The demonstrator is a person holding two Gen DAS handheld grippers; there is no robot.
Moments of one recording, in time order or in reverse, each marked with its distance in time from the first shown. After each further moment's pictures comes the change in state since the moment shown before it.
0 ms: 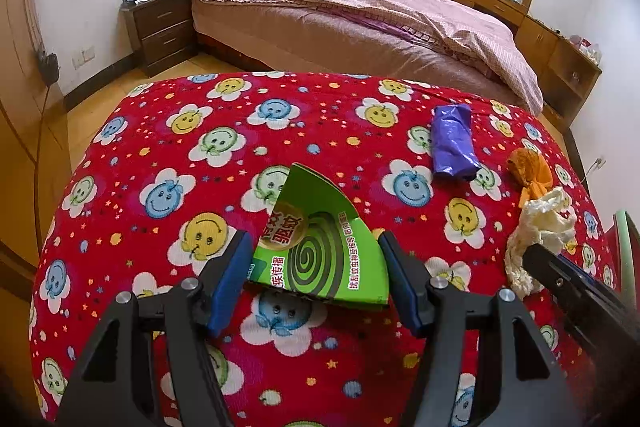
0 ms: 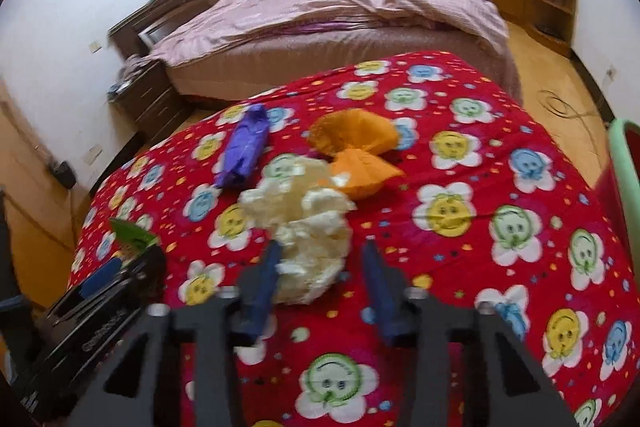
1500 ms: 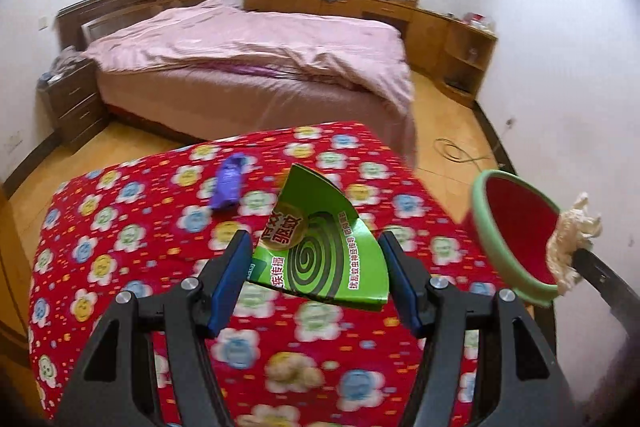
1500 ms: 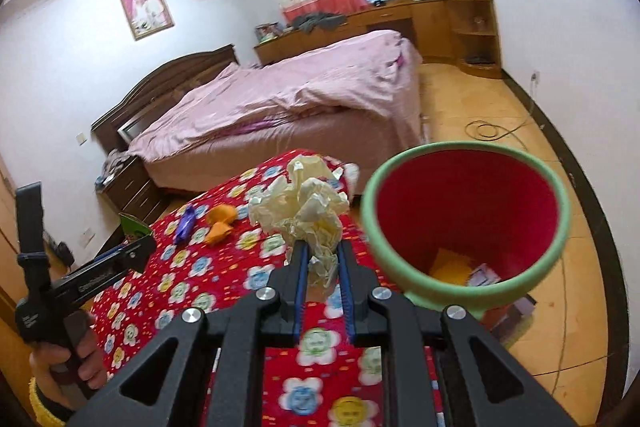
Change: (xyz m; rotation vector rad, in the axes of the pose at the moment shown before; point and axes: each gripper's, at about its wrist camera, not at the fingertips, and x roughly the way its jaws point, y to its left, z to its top) left arm -0.122 -0.140 -0.011 0.261 -0.109 -0.281; right arm -0.221 -0.157 -0.057 0.176 -0.310 -0.101
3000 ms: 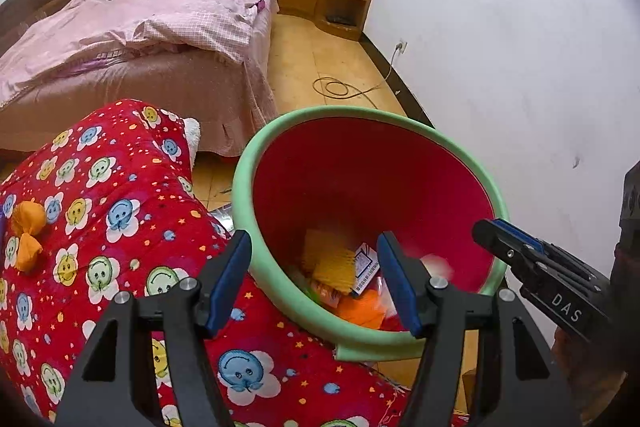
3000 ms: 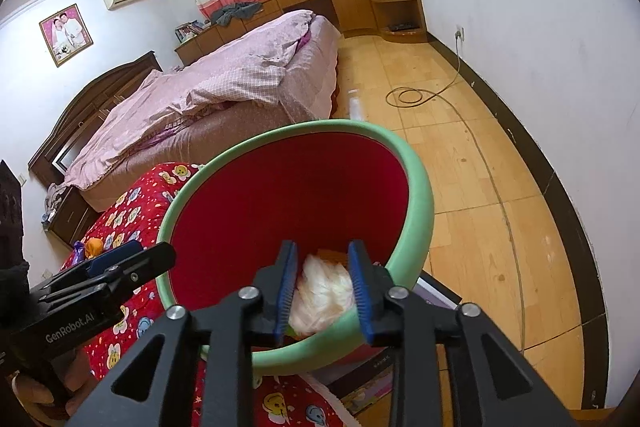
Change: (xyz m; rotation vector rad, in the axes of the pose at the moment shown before) left arm 0.107 -0.208 -0.006 0.240 0.182 -0.314; right arm 0.038 -0.169 0.012 0.168 0.066 -0.189
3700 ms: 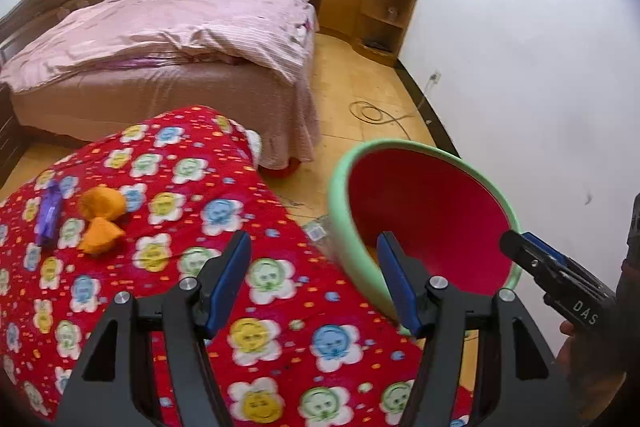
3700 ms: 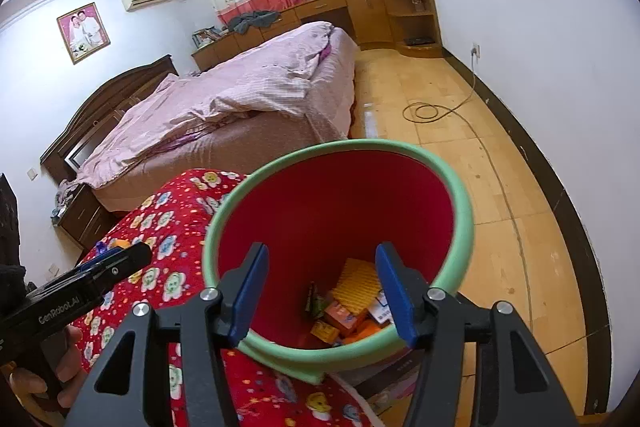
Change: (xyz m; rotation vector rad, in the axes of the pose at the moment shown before) left arm -0.060 0.054 -0.006 -0.103 -0.079 0.094; right arm -0.018 0.041 0.005 -0.042 -0.041 0.039
